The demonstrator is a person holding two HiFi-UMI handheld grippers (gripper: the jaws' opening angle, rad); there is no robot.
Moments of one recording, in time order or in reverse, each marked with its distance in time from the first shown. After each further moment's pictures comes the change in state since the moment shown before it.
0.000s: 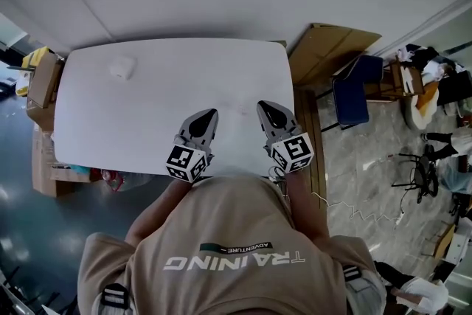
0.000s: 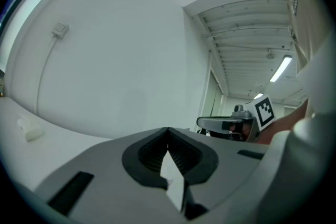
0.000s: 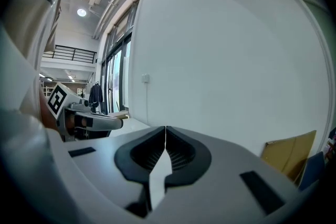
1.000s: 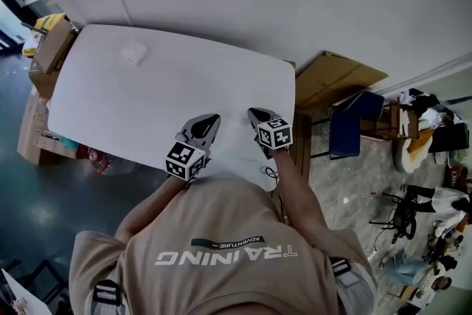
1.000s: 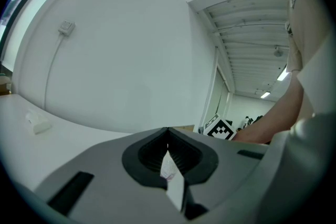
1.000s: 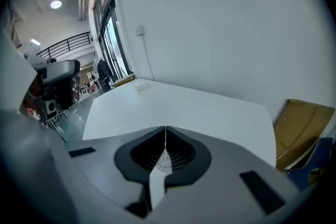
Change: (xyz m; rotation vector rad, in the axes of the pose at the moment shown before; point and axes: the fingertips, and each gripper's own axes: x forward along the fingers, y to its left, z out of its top) left arm 0.002 0.005 -0.019 -0.030 0.043 0.065; right arm 0.081 -0.030 -0.151 0.125 0.512 0.167
